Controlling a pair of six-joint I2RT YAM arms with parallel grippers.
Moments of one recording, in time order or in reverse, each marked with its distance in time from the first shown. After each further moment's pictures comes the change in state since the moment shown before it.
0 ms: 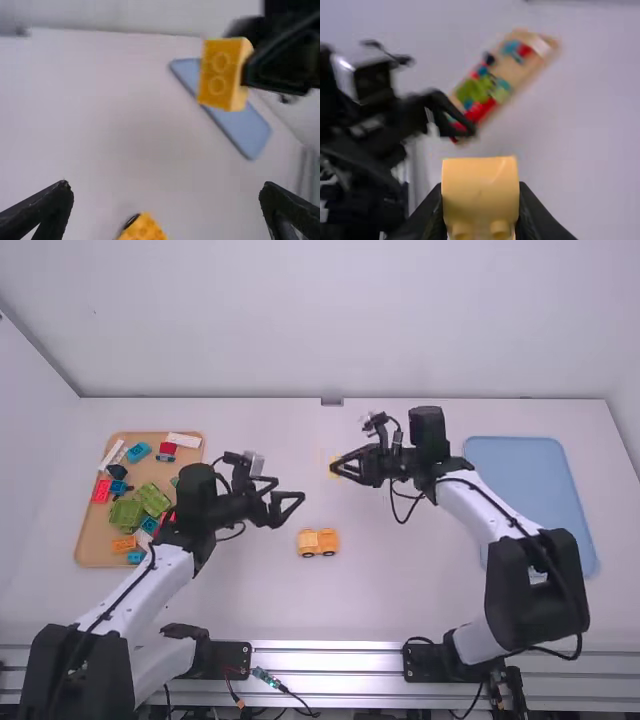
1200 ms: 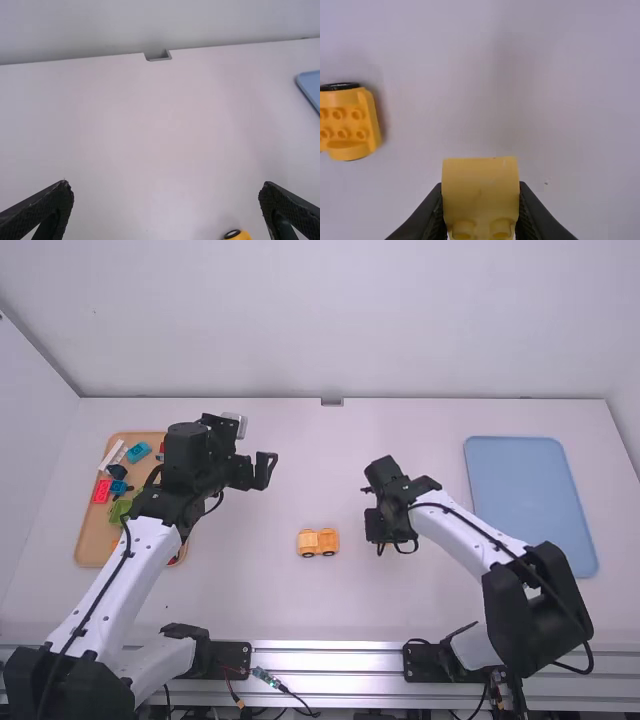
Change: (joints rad) left arm 0.000 0.000 0.391 -0.531 -0.458 0.187; right arm 0.250 -0.060 -0.096 -0.607 1.004 0.333
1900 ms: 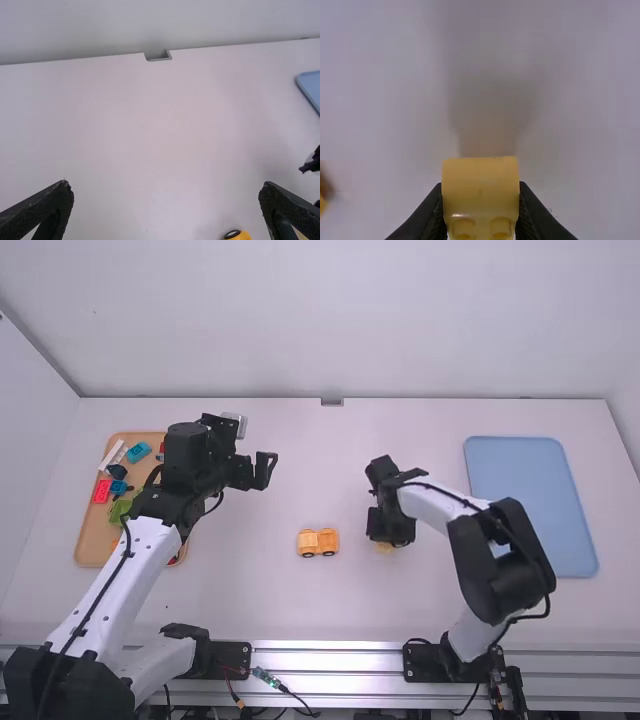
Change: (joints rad) left arm 0.000 0.000 0.000 0.000 -0.001 0.000; right arm -0.050 0.233 0.061 0.030 -0.016 0.129
